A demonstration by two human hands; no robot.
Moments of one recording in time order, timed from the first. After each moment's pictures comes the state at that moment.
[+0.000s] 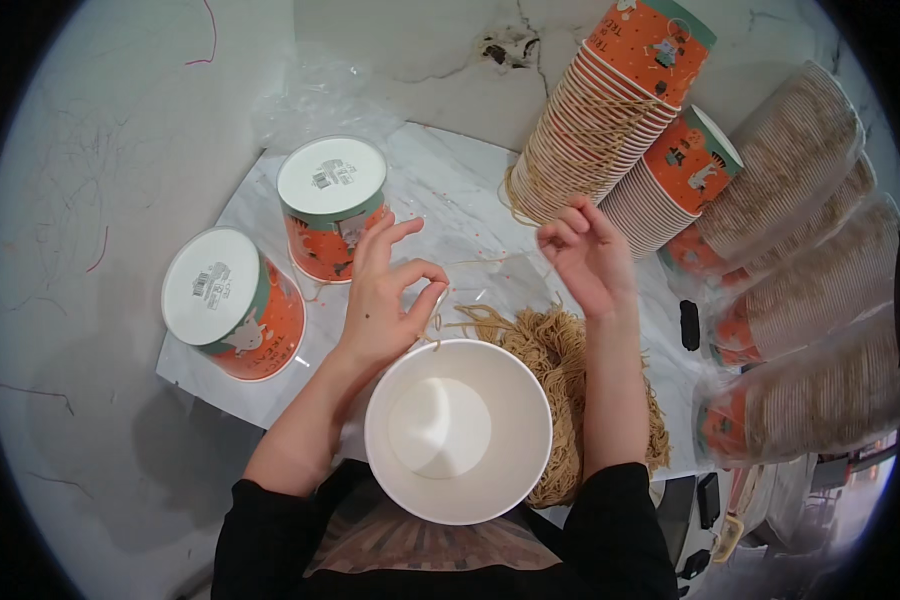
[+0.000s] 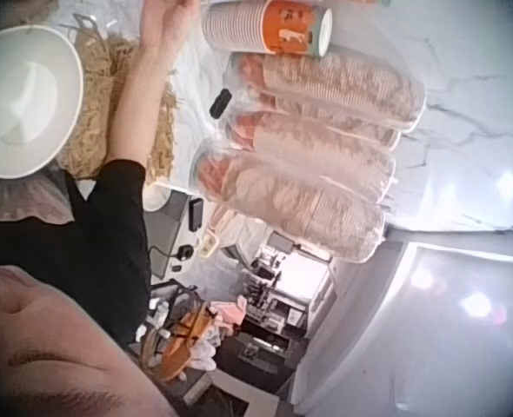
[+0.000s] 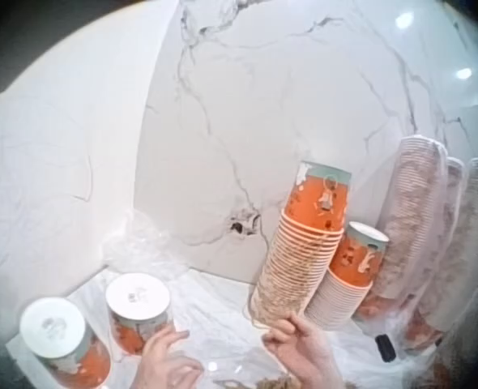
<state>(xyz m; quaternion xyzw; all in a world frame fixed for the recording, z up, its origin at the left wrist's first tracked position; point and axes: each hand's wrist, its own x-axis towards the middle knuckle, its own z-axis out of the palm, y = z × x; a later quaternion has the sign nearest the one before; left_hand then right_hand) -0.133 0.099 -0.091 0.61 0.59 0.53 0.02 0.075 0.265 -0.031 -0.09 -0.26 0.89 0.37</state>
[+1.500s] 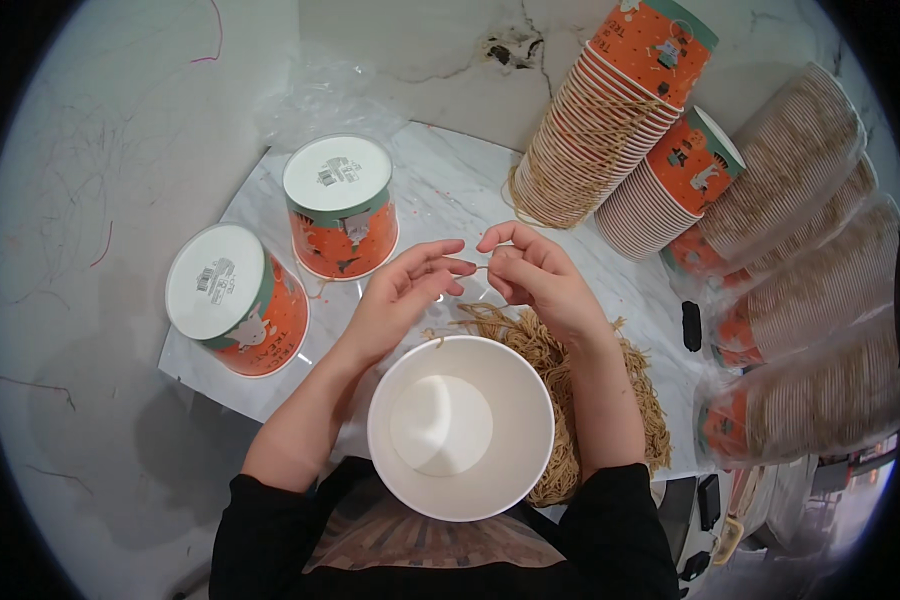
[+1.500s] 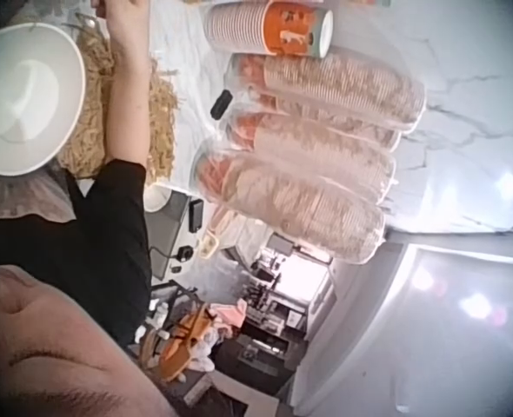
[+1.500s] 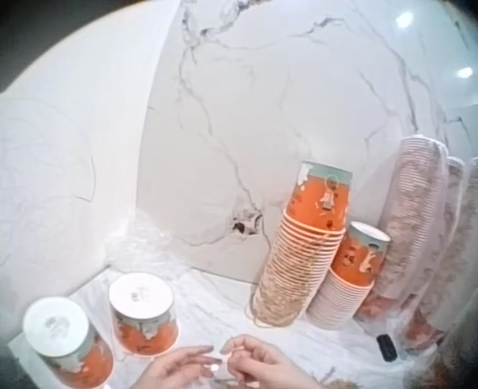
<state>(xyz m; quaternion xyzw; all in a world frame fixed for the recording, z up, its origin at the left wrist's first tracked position) -0.132 0.097 -0.086 0.44 0.38 0.64 0.50 0.048 0.206 -0.014 -0.23 -0.64 0.71 0.19</state>
